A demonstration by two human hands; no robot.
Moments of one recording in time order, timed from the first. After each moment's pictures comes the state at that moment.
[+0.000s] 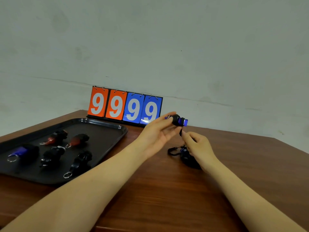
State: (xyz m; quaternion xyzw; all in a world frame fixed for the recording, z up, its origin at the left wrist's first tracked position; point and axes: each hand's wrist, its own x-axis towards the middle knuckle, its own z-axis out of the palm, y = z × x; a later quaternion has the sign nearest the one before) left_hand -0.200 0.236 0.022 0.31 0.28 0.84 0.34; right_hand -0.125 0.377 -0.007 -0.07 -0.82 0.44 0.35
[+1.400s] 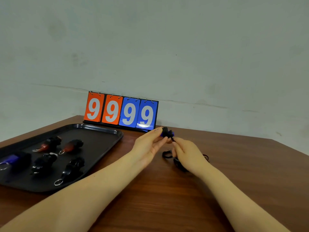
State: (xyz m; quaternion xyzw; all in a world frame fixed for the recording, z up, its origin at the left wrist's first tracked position) left_hand -0.204 0.247 0.002 0.17 0.35 0.88 0.28; right_hand -0.127 0.378 -0.008 -0.06 -0.93 0.24 0.26
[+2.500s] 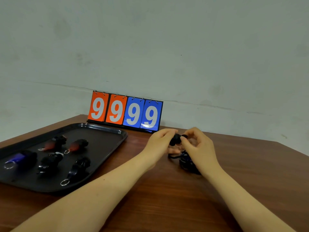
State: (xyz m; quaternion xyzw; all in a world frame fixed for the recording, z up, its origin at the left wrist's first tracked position) left_hand -0.200 0.251 0.007 0.34 0.60 0.70 0.17; right_hand -0.117 0.363 0.002 -0.04 -0.81 0.38 0.45
